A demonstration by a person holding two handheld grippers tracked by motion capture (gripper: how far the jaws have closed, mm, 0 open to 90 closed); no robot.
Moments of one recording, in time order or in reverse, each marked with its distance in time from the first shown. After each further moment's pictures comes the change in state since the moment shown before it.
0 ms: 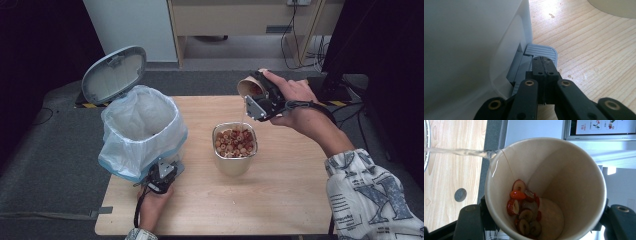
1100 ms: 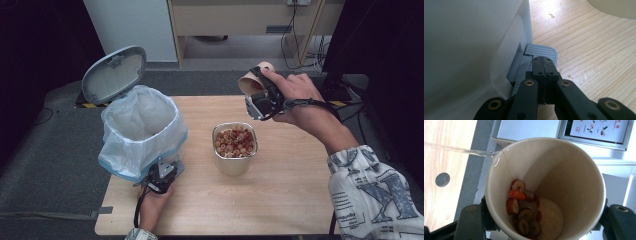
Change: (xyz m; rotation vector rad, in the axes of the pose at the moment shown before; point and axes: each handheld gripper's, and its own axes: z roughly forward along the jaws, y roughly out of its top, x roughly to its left) left arm 0.000 0.000 0.000 -0.005 -0.001 -0.008; right arm -0.009 0.004 -0.005 0.053 -0.054 -0.153
